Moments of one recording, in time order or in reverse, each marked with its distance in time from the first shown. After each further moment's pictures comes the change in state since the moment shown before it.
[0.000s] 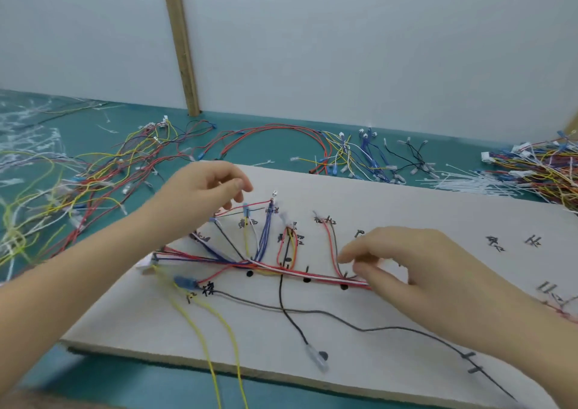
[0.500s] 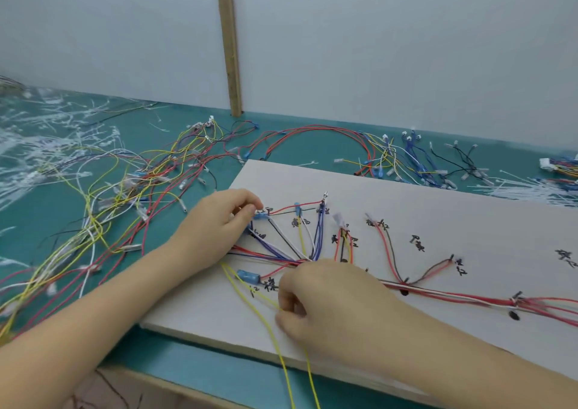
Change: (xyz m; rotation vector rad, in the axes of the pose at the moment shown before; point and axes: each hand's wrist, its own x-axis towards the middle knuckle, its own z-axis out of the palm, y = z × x) left_hand -0.030 -0.058 -0.011 0.325 0.139 0.057; right_hand 0.056 -0.081 0.077 -0.129 -0.263 -0.051
